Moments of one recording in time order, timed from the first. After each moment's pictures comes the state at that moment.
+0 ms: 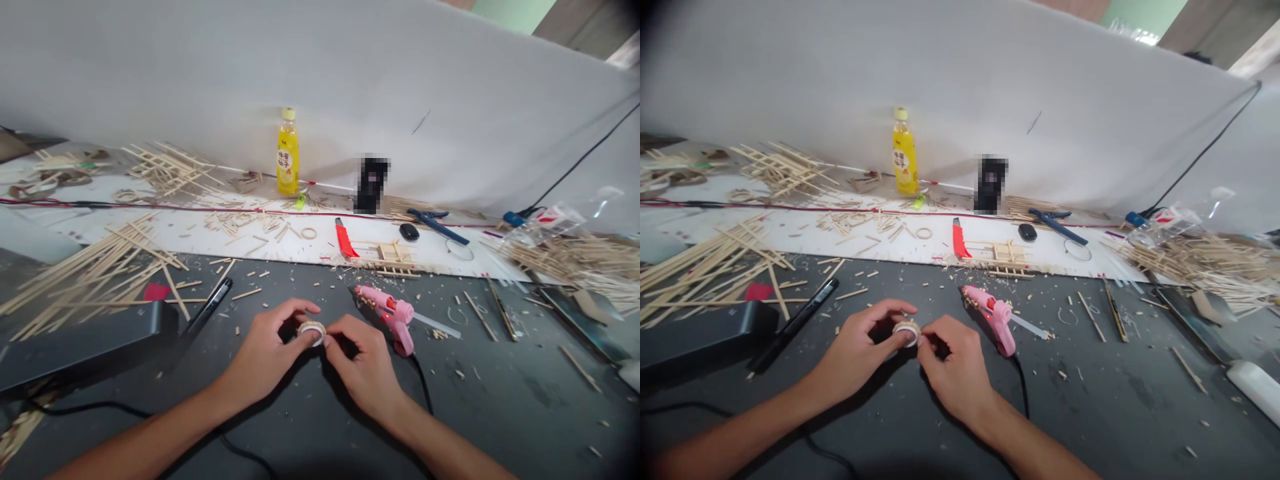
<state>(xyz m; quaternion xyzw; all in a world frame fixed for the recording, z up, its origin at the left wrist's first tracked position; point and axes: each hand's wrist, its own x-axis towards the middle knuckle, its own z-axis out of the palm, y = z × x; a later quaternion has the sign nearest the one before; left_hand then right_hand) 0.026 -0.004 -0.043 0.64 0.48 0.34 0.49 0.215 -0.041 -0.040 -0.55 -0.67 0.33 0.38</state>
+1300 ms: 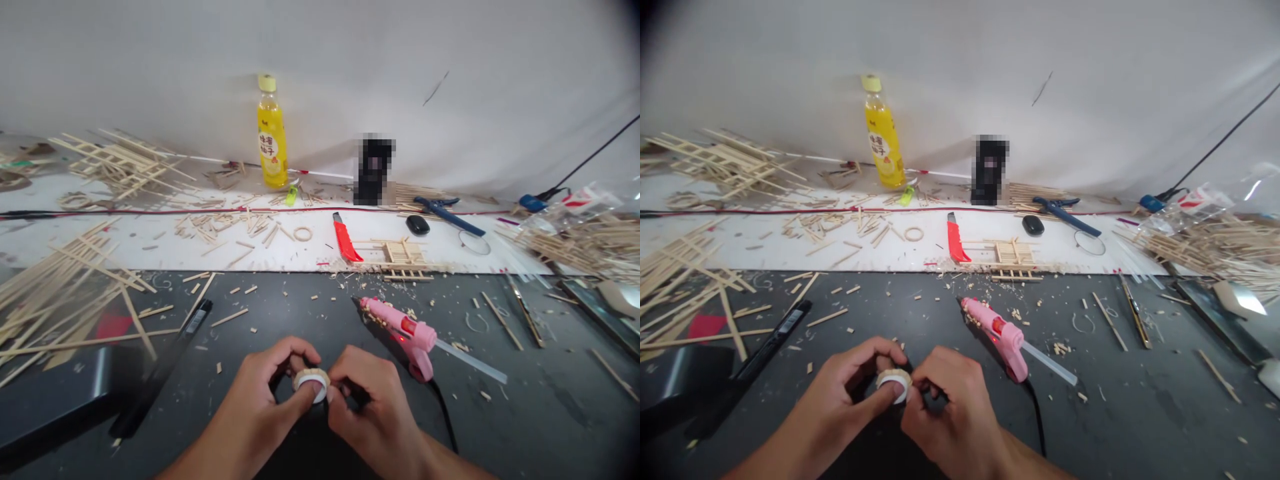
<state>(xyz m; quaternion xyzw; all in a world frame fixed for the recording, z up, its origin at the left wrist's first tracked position) 0.027 -0.006 -0.049 0.58 0.50 0.27 0.58 0.218 -0.038 -0.044 -0.51 -0.68 0.34 0.39</state>
